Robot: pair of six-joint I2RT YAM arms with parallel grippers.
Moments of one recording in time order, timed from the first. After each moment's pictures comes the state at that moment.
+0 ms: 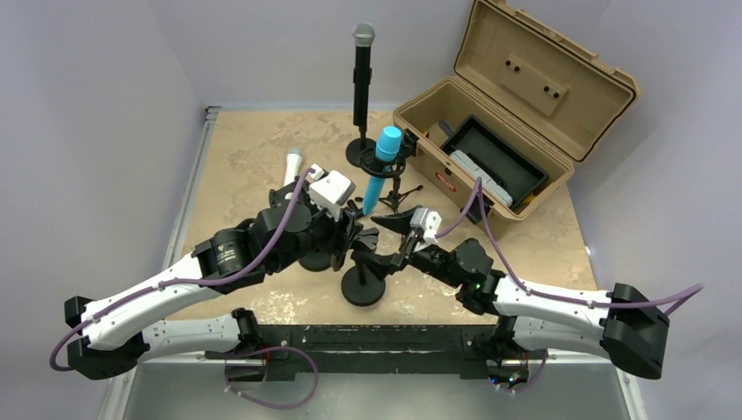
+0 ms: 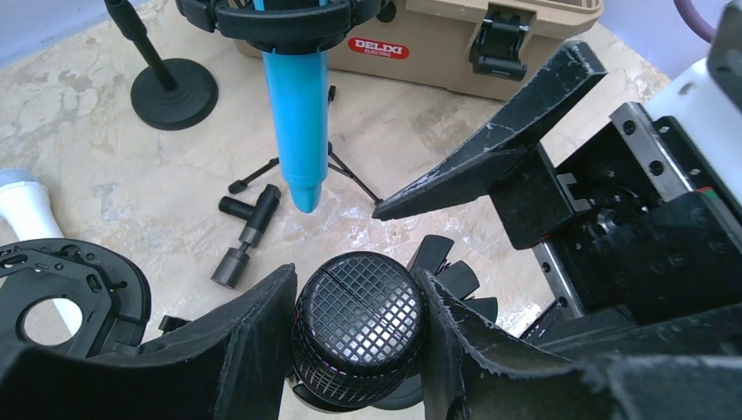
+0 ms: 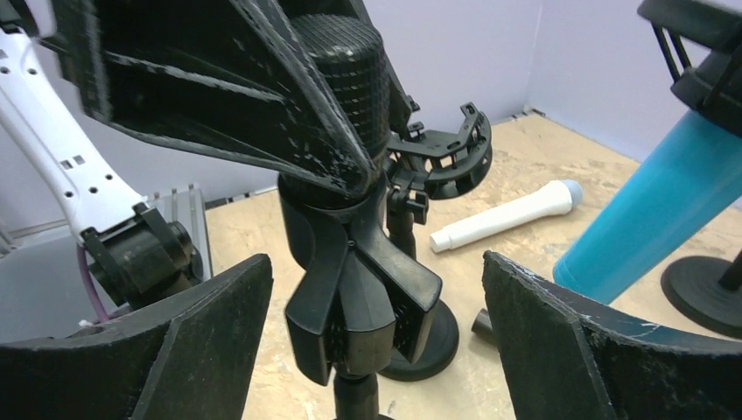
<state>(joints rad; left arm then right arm) -1.12 0.95 1.14 -0.56 -0.38 -0.22 1.06 1.01 0.42 0.84 -0.06 0.10</state>
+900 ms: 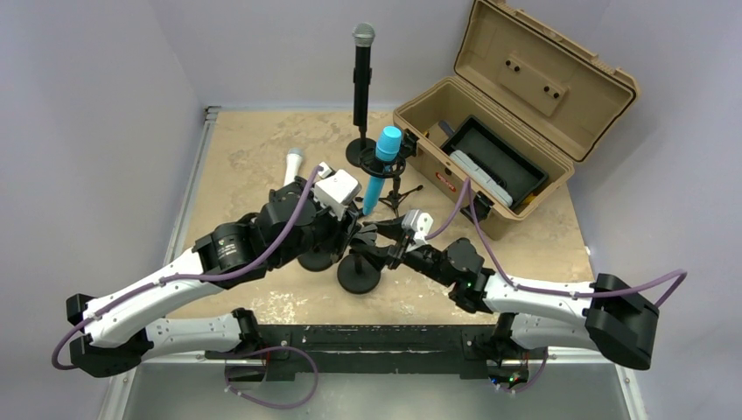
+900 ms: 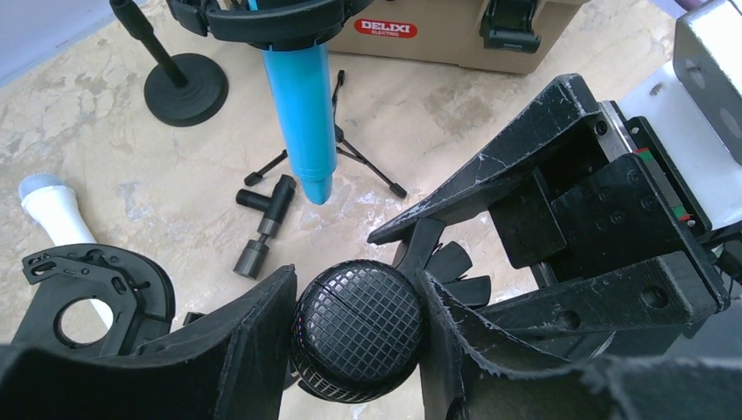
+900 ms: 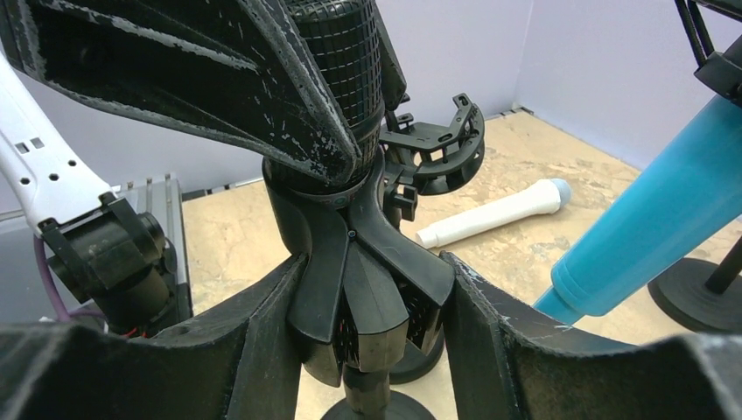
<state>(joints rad) -1.12 0.98 1.20 -0.63 -0.35 -0.17 1.06 1.11 0.42 0.92 -0.04 0.05</state>
